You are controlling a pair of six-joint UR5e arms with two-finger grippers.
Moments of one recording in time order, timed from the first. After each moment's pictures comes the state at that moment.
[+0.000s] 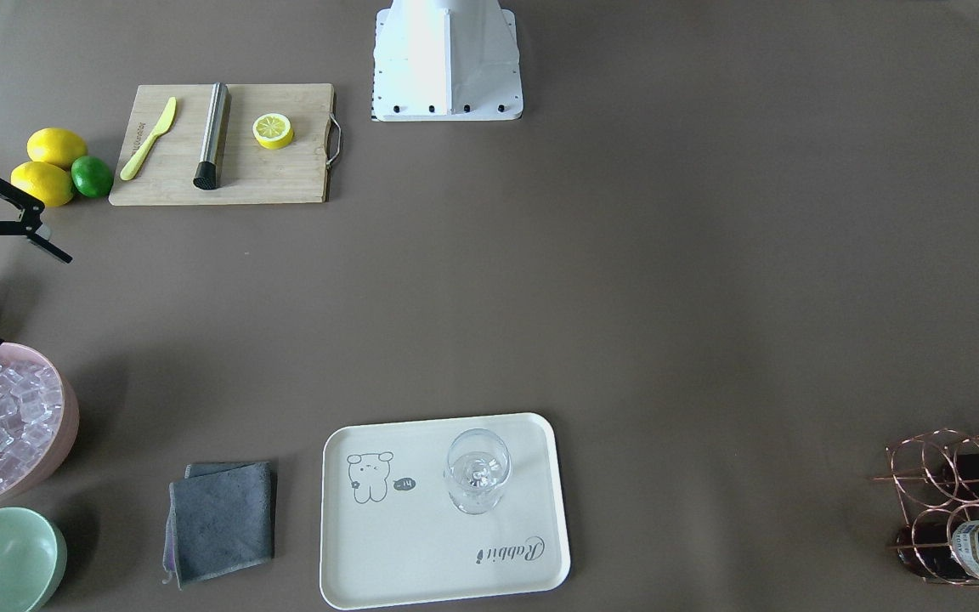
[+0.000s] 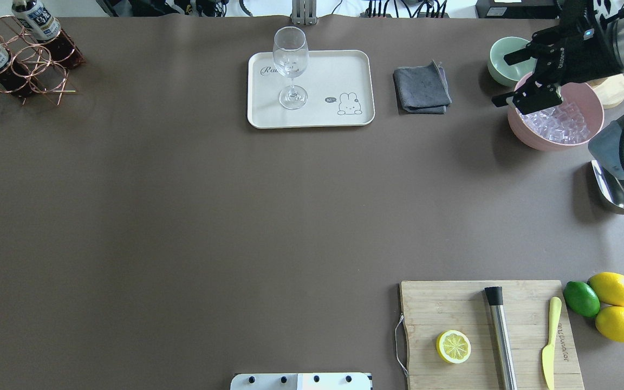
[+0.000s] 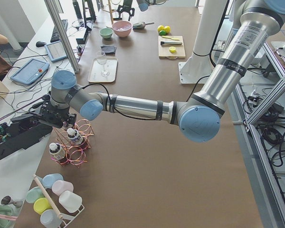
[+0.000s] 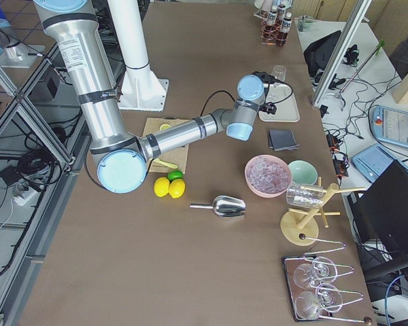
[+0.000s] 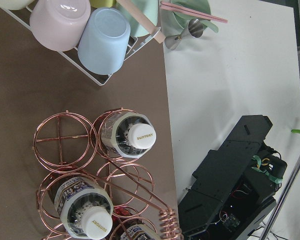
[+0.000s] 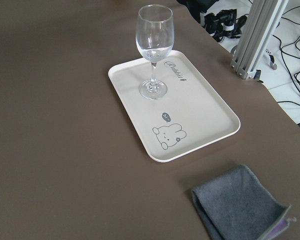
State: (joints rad) left arm -1.52 -2.07 -1.19 -2.11 -2.21 -1.96; right arm 1.14 -1.28 1.62 -0.62 2.41 0.05
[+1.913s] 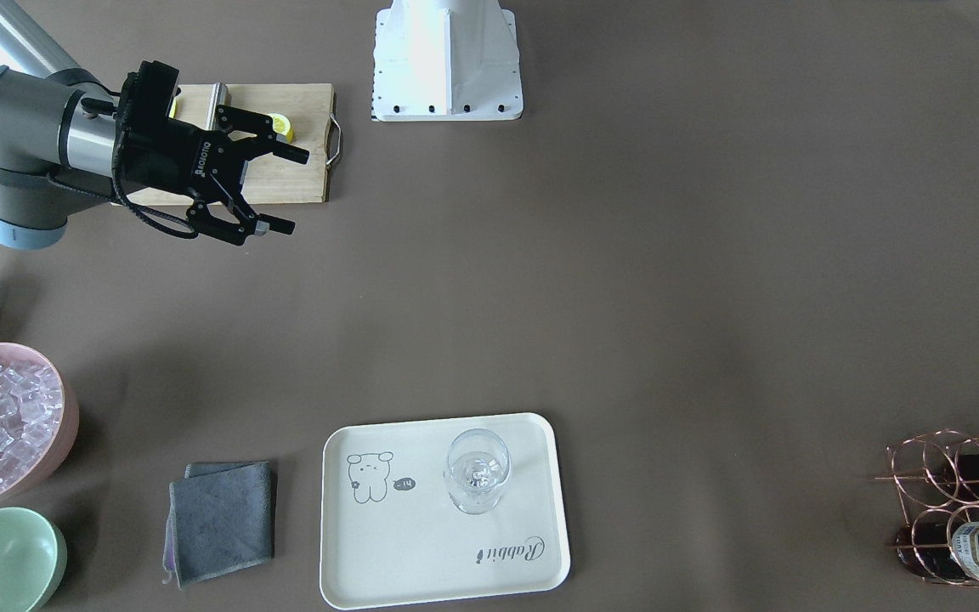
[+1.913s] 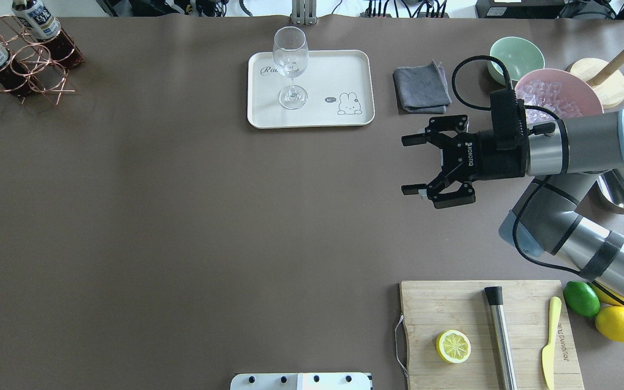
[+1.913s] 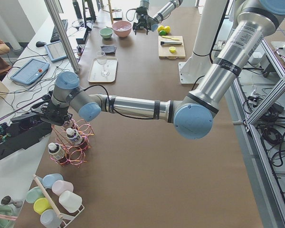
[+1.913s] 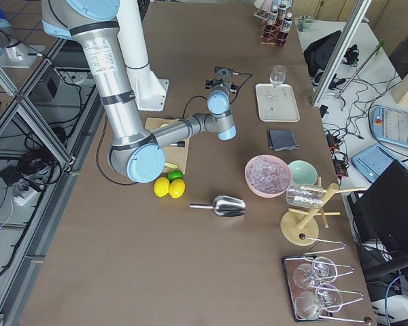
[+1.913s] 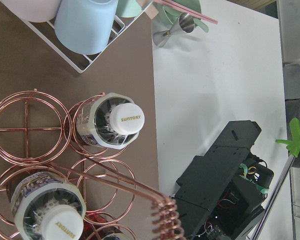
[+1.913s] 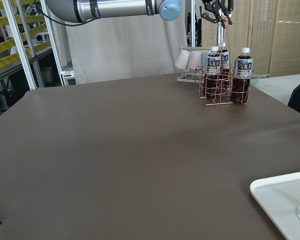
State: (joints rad) left arm -1.47 -2.09 -1.13 -2.25 -2.12 -2.10; right arm 0.78 -1.24 1.51 0.16 2.22 0.42
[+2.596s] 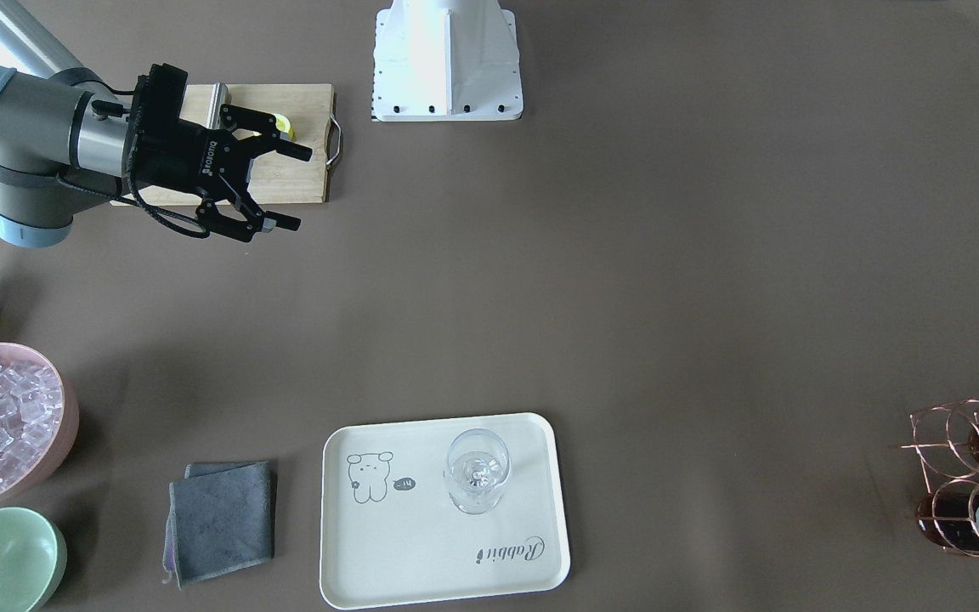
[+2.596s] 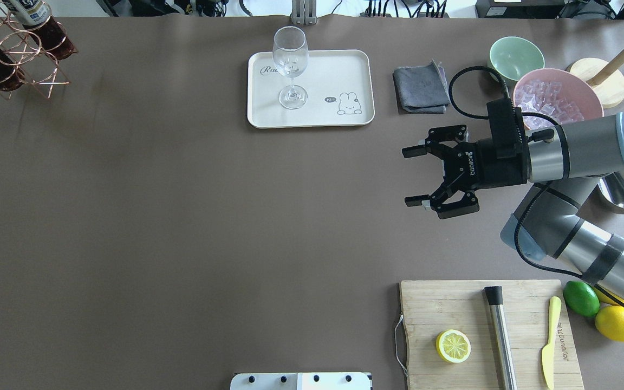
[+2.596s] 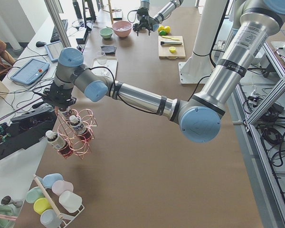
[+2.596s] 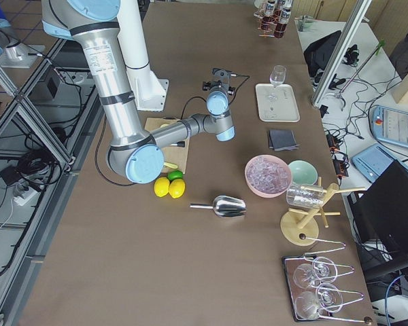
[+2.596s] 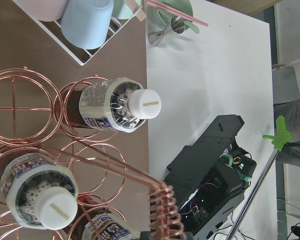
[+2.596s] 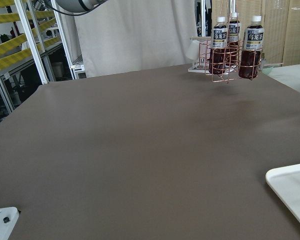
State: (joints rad) left arm -1.51 -2.05 -1.42 -1.98 -2.17 -2.09; right arm 0.78 -1.25 1.52 0.15 2.26 0.42
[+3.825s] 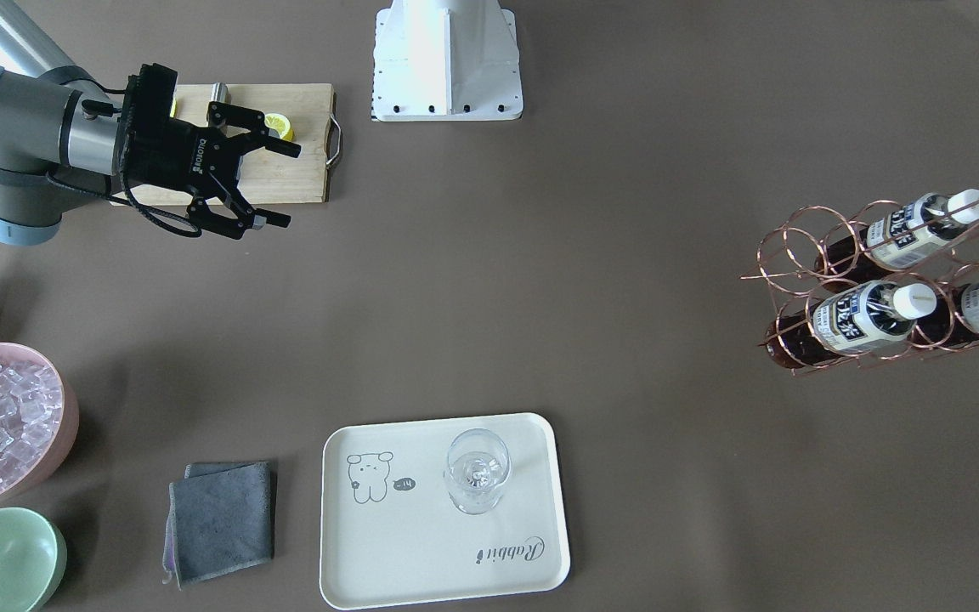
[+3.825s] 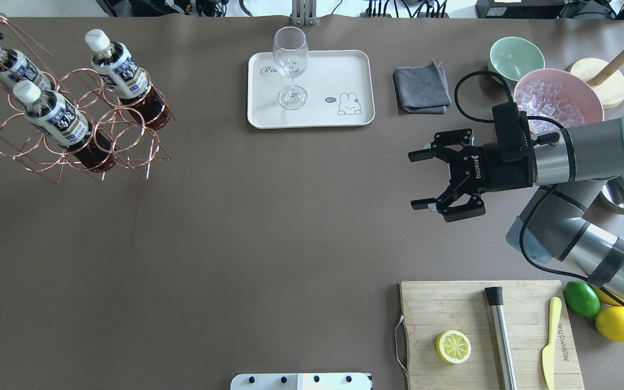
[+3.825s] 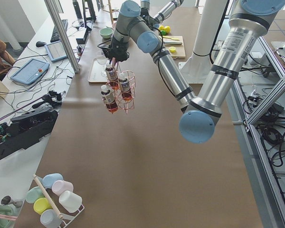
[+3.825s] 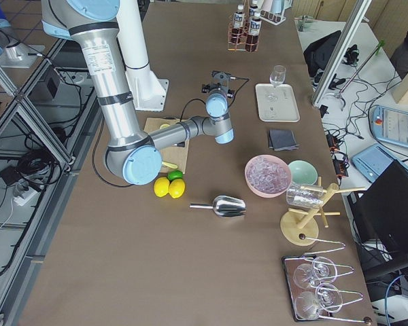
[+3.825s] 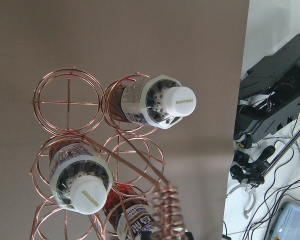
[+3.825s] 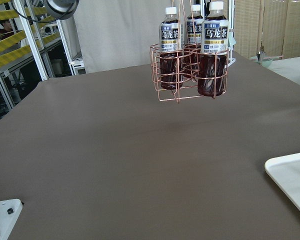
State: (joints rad) left arm -1.25 -1.95 -2.16 -1.44 -2.19 -2.40; right arm 0.78 -1.27 1.52 0.16 2.27 0.42
